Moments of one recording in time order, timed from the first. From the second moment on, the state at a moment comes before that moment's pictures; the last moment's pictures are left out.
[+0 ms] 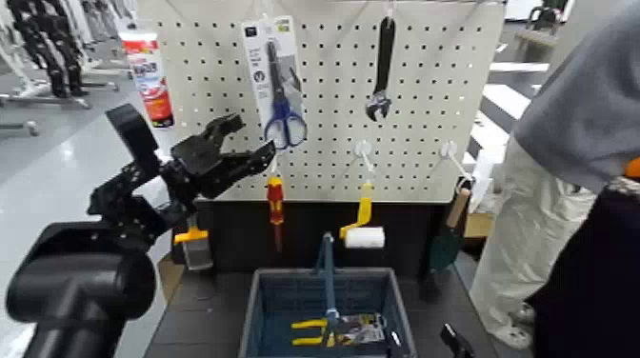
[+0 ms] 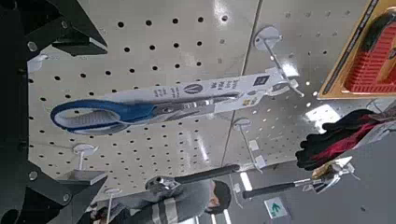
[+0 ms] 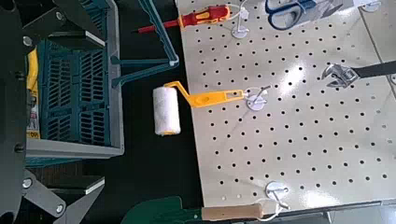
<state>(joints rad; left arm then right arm) -0.36 0.12 0.01 -1.62 0.23 0.08 -0.81 0.43 -0.13 0.20 -1.81 -0.21 -0.21 0.05</state>
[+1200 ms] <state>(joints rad) -0.55 0.16 -0.06 -1.49 0.21 0.03 -0.83 0.41 -0.14 0.21 -1.80 -0.22 -0.21 0.07</state>
